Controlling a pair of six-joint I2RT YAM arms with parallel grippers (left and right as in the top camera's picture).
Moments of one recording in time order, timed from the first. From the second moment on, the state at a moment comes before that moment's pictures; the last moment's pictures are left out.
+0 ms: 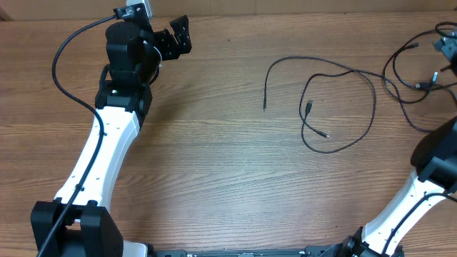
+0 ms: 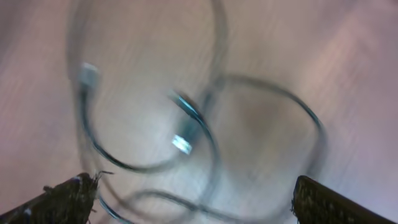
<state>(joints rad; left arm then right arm) -0.12 1.60 1.26 0.06 0.14 -0.38 -0.52 2.28 2.27 -1.13 0.20 0.60</state>
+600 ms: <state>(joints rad) -0.12 1.60 1.26 0.05 0.14 -0.39 -0.59 2.28 2.06 -1.32 0.19 1.03</state>
